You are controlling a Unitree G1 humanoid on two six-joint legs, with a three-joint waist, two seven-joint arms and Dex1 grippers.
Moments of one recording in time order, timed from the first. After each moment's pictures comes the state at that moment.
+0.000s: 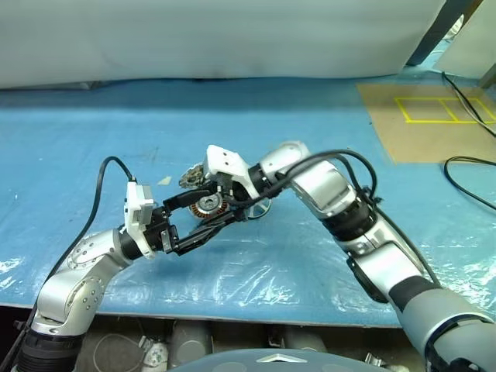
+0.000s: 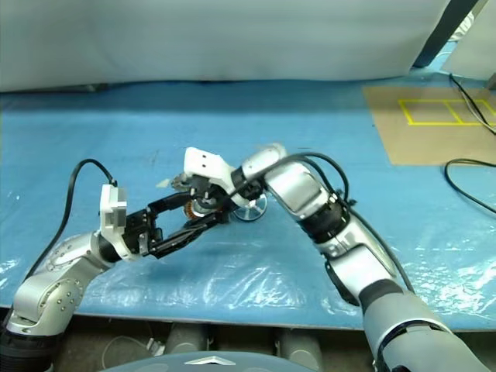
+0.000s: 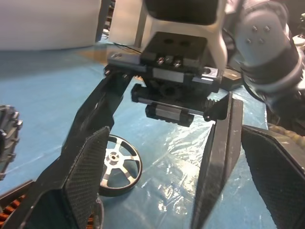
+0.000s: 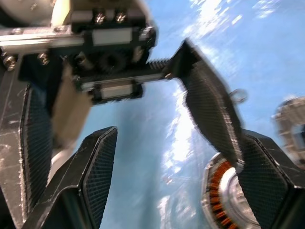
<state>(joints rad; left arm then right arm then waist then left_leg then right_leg) 0.08 0.59 0.15 -0.35 -0.74 0.34 -0.91 -0.76 -0.37 0.41 -0.12 0.18 0.77 1.10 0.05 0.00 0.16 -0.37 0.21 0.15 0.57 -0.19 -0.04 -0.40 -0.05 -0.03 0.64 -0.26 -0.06</state>
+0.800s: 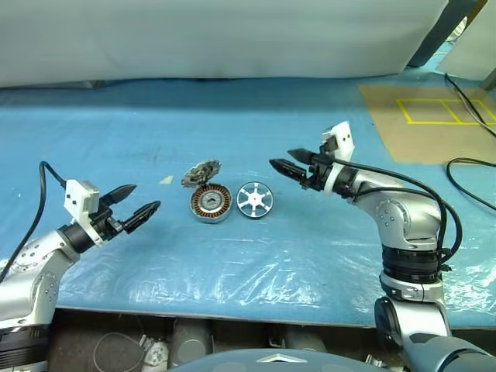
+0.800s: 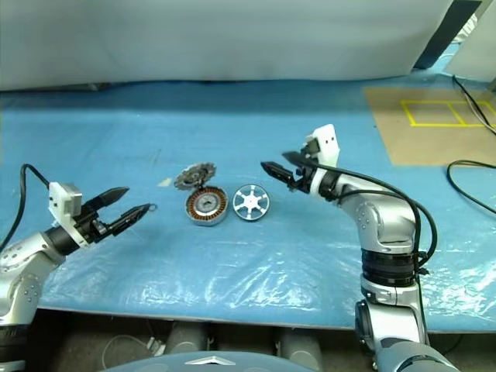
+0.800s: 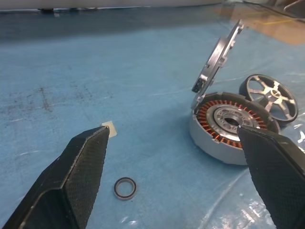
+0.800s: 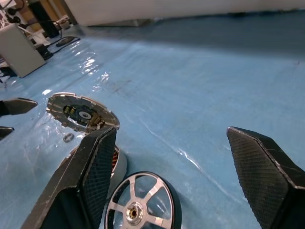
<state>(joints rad) 0.02 0.60 0.31 -0.05 -0.55 0.22 -0.86 -0.52 -0.35 -0.15 -0.22 0.43 0.91 0.71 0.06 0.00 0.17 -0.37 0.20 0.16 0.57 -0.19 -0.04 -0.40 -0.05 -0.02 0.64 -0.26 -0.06</state>
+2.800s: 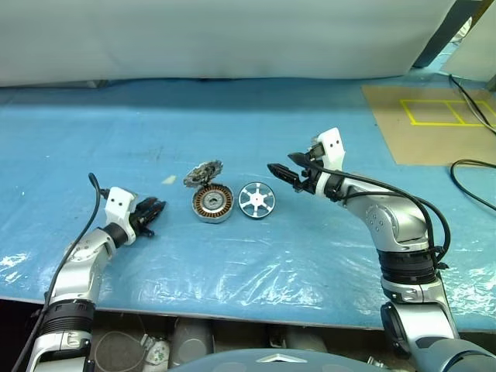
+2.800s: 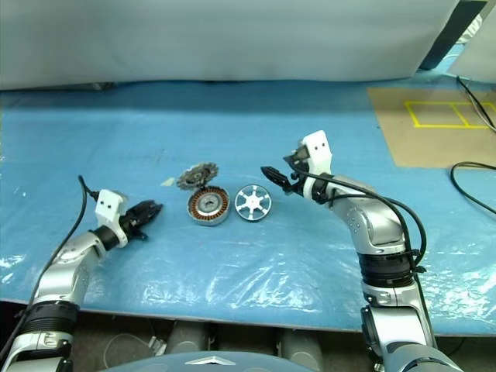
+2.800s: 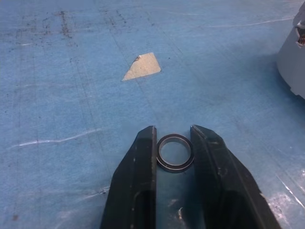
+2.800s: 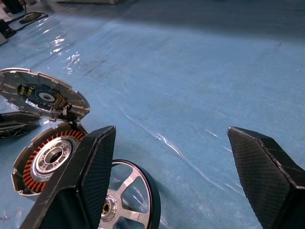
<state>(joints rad) -0.14 0.47 0.18 0.29 -0.29 0.12 -0.72 -0.49 -0.38 -0.02 -0.17 0.43 0.85 0.53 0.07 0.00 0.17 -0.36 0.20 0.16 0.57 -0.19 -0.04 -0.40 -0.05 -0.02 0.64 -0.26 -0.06</state>
